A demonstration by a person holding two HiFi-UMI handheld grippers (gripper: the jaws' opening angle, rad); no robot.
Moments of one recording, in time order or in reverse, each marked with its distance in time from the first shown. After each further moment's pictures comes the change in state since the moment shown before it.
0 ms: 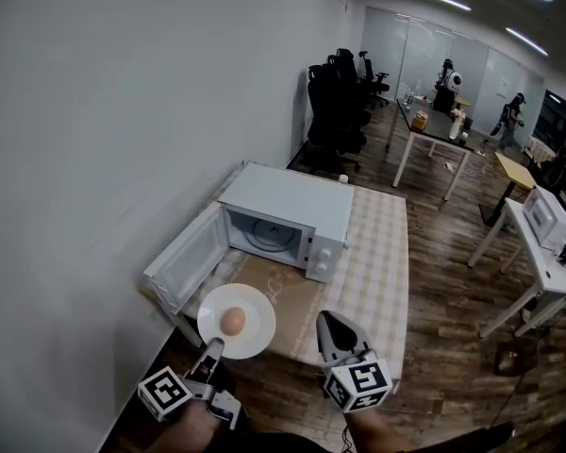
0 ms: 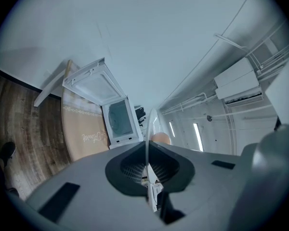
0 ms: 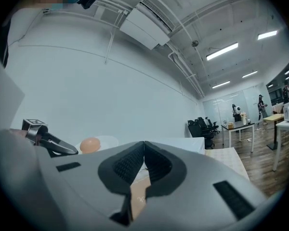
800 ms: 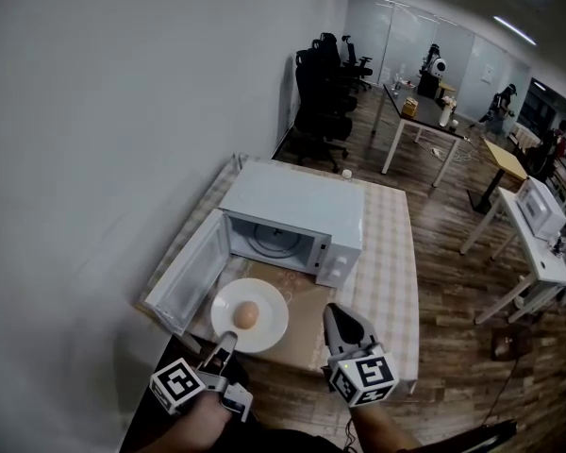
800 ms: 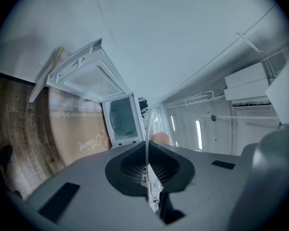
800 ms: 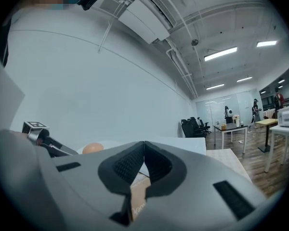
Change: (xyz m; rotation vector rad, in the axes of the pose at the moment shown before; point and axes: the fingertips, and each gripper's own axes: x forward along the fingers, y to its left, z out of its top) left arm 0.079 0.057 0.070 -0.053 0.133 0.025; right arm 0.098 0.006 -0.008 -0.031 0.032 -0.113
